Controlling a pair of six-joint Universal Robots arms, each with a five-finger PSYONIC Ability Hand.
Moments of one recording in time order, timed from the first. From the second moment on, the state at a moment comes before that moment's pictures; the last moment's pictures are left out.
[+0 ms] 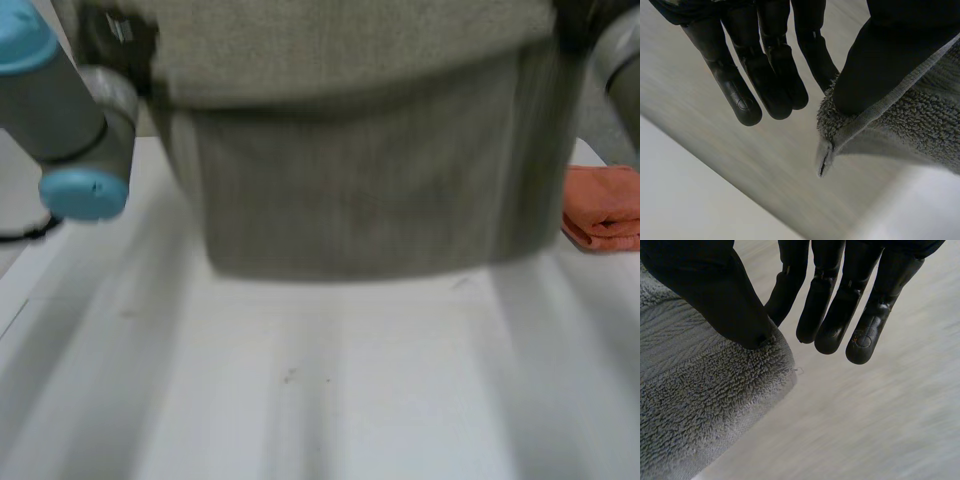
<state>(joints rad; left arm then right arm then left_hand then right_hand) 4.37 -2.23 -0.70 3.29 -1.72 3.78 1.80 -0.96 0.56 0.06 1.48 2.48 1.14 1.20 1.19 1.20 0.97 1.00 1.18 1.18 1.19 1.00</state>
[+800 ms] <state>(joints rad) 4.41 -2.36 -1.29 3.50 -1.75 3.76 1.83 -0.73 1.01 0.09 1.40 2.38 1.14 1.20 1.19 1.20 0.97 1.00 1.18 1.18 1.19 1.00</state>
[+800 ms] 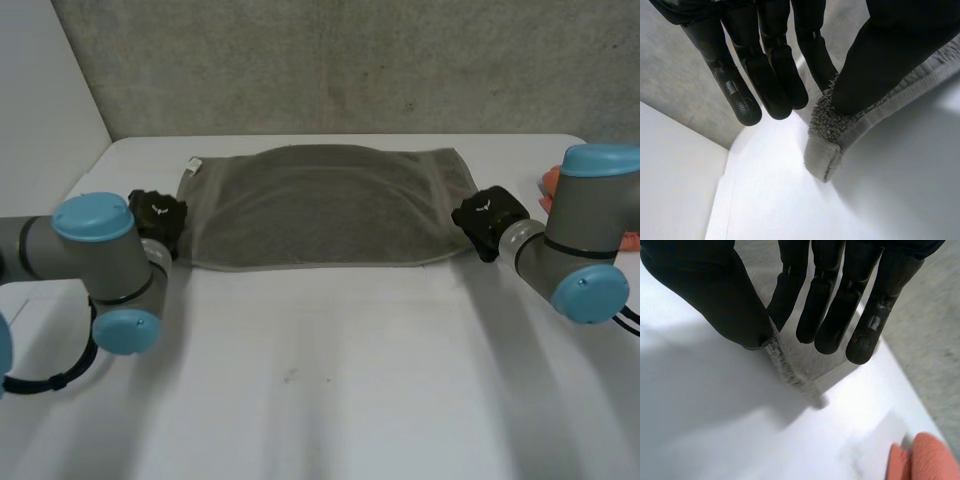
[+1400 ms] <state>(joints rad) 4.47 -1.85 -1.72 3.11 -1.64 4.15 1.69 -1.19 1.43 0.52 1.41 2.16 1.14 1.20 1.19 1.20 0.97 1.00 1.18 1.18 1.19 1.00</state>
